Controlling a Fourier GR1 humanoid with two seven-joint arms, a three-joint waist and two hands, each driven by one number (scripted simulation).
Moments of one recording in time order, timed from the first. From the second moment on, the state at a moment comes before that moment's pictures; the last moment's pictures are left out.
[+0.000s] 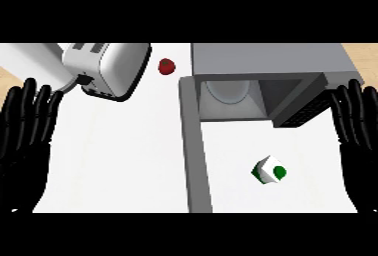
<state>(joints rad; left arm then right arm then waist) 0.00 0.08 0.00 -2.10 0.04 -0.02 -0.01 0.00 -0.11 0.03 -2.10 -0.02 -0.01 0.01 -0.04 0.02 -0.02</state>
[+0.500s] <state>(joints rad) 0.02 0.07 0.00 -2.07 0.09 -0.04 0.05 0.28 -0.16 0.08 -2.20 -0.16 0.20 -0.08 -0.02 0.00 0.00</state>
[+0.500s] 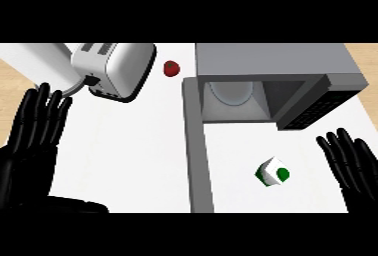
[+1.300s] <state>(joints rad) 0.22 0.00 -0.37 -2.00 -0.05 0.19 -0.14 0.61 -0.17 0.00 -2.03 -0.10 0.43 -0.44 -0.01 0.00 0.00</state>
